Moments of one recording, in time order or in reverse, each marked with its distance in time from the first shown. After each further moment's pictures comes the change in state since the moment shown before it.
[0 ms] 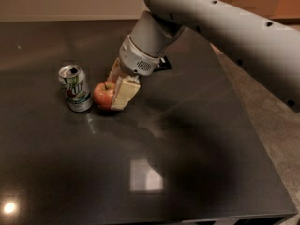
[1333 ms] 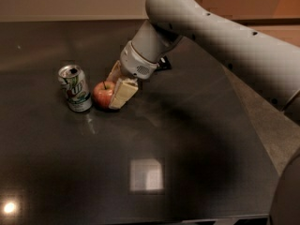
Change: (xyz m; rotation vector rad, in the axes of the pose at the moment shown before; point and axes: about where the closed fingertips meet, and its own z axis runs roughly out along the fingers) arm 0.012 -0.024 0.027 -0.007 -0.069 0.004
